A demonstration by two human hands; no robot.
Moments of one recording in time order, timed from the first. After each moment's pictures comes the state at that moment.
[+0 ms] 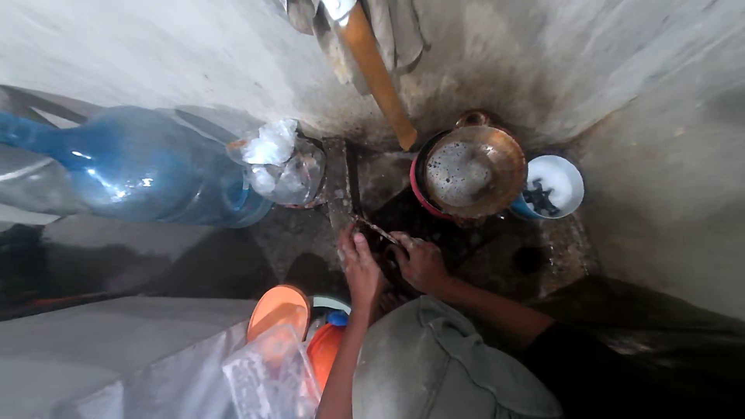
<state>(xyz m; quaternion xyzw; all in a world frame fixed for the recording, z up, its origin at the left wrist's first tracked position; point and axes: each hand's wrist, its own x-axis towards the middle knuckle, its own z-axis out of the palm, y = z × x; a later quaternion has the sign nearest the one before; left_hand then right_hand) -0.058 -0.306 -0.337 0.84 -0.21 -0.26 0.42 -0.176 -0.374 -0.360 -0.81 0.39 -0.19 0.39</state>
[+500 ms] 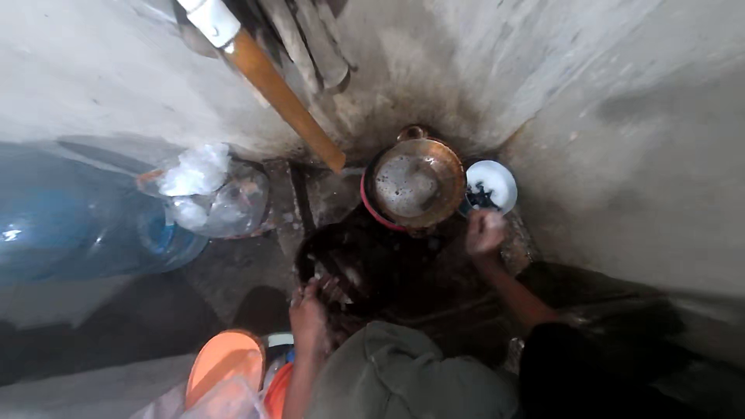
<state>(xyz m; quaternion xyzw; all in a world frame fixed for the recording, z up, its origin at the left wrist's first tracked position) -0.060 -0.293 -0.330 0.73 0.06 -0.40 0.55 -0.355 -0.473 -0.417 -0.71 0.61 -0.30 0.16</state>
